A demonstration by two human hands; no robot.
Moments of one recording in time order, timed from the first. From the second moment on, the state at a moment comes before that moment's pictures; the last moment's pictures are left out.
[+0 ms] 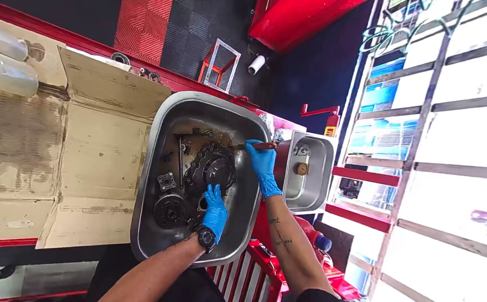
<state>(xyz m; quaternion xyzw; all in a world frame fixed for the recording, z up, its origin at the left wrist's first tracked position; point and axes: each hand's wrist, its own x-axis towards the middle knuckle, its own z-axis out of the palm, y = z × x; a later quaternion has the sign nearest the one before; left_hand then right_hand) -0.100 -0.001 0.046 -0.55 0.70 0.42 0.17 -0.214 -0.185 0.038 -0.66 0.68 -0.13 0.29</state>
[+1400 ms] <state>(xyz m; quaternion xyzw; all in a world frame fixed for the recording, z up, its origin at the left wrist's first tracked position) -0.057 -0.102 0.062 -0.49 0.77 0.37 0.16 -0.176 0.058 0.023 -0.54 0.65 -0.43 0.33</state>
